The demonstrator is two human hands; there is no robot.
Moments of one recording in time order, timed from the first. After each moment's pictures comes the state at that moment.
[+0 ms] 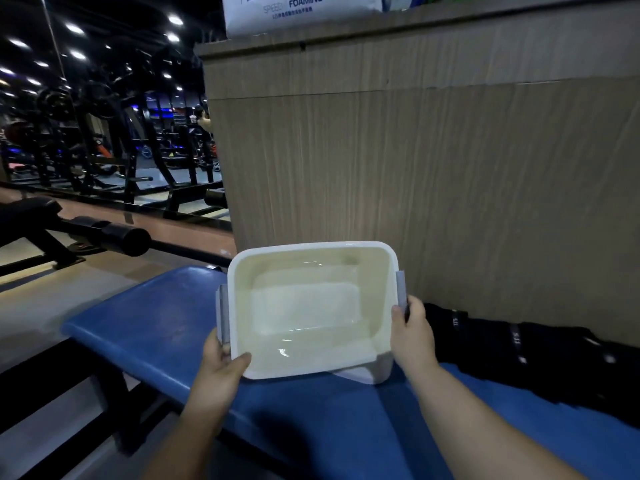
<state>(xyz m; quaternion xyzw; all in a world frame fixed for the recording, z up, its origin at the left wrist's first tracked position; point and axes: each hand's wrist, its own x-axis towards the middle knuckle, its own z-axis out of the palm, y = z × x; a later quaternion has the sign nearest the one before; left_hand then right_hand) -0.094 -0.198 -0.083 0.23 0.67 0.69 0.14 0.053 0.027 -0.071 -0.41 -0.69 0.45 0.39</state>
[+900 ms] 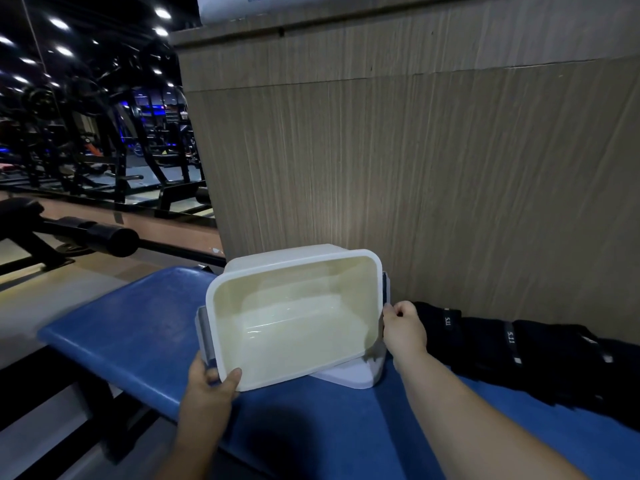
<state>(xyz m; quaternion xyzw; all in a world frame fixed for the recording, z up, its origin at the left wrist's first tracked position) -0.107 -0.176 -0.132 0.14 0.73 0.67 0.08 0.040 0.066 -0.083 -0.48 -0.63 0.49 0.36</state>
